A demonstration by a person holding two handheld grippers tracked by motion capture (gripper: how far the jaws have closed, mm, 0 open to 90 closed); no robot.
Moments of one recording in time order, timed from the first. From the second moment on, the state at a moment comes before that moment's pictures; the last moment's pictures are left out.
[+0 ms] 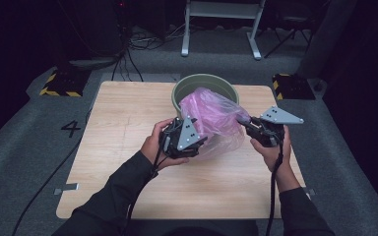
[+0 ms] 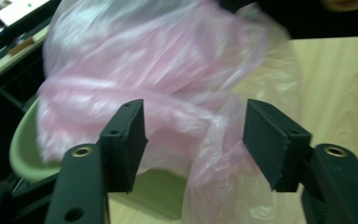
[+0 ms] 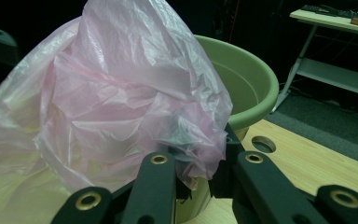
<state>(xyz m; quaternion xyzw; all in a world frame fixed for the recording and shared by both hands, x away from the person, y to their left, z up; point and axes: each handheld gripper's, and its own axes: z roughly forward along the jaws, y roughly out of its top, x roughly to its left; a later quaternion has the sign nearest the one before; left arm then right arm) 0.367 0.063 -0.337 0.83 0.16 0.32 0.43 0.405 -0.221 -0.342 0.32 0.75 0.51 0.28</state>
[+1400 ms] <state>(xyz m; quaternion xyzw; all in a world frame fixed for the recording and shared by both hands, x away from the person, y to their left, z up) 0.366 0.012 -0.331 0.87 0.07 0.33 0.35 0.418 -0.208 -0.338 0.32 0.76 0.49 0.28</state>
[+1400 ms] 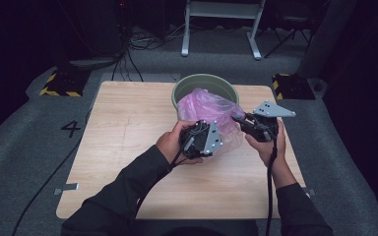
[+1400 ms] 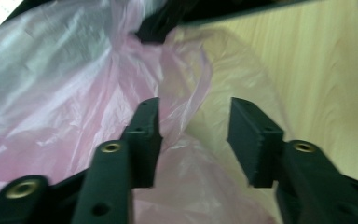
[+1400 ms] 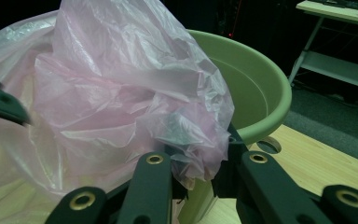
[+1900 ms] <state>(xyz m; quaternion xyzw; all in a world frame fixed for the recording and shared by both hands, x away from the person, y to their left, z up) 0.386 0.024 -0.333 0.87 0.10 0.33 0.37 0.408 -0.208 -0.341 0.28 0.77 0.50 0.27</state>
